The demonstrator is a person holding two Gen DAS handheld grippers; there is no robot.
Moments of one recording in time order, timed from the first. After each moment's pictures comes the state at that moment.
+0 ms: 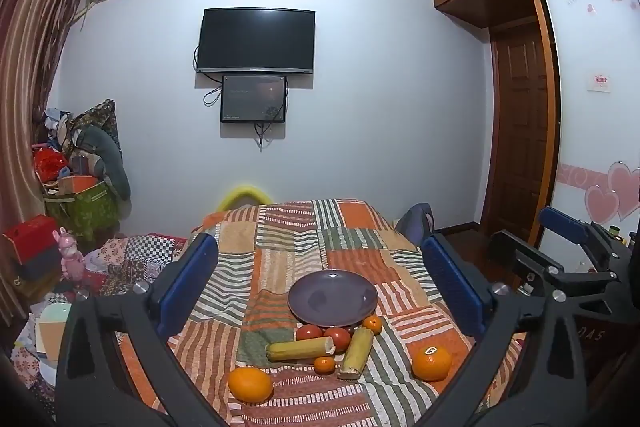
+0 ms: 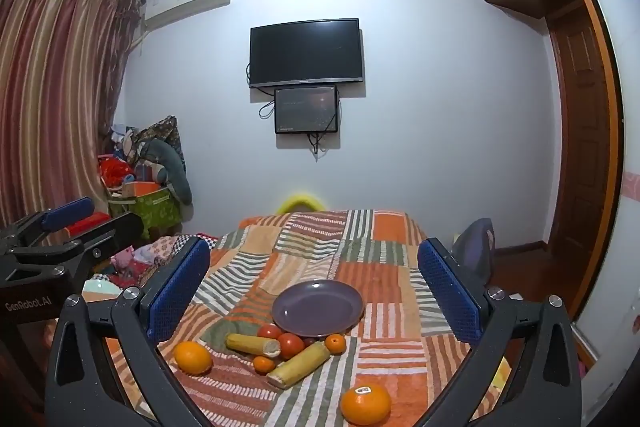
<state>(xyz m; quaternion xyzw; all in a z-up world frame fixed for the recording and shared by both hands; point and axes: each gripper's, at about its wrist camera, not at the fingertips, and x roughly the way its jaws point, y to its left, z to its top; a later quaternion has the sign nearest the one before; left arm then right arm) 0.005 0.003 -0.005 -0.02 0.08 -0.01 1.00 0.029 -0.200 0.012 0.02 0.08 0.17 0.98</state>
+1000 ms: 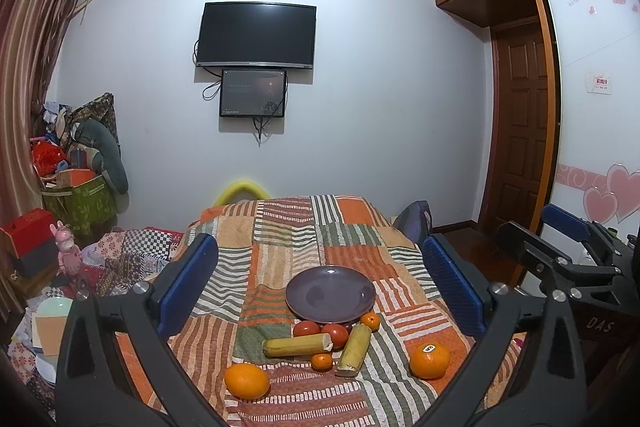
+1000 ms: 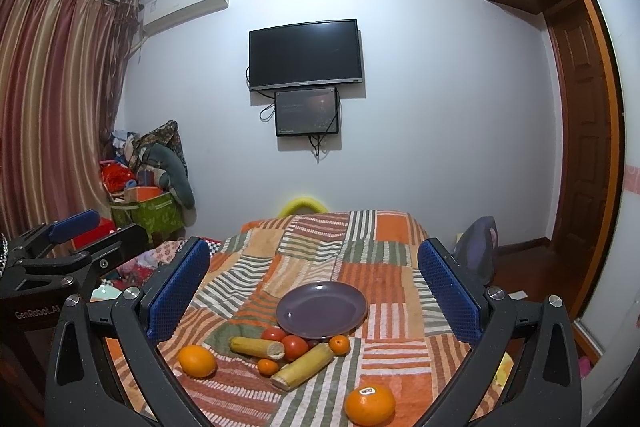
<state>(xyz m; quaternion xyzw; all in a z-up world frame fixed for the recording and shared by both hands) 0.011 0.006 -0.007 -0.02 0.09 -0.01 1.00 0.031 -0.203 0.009 0.03 0.08 0.17 0.98</state>
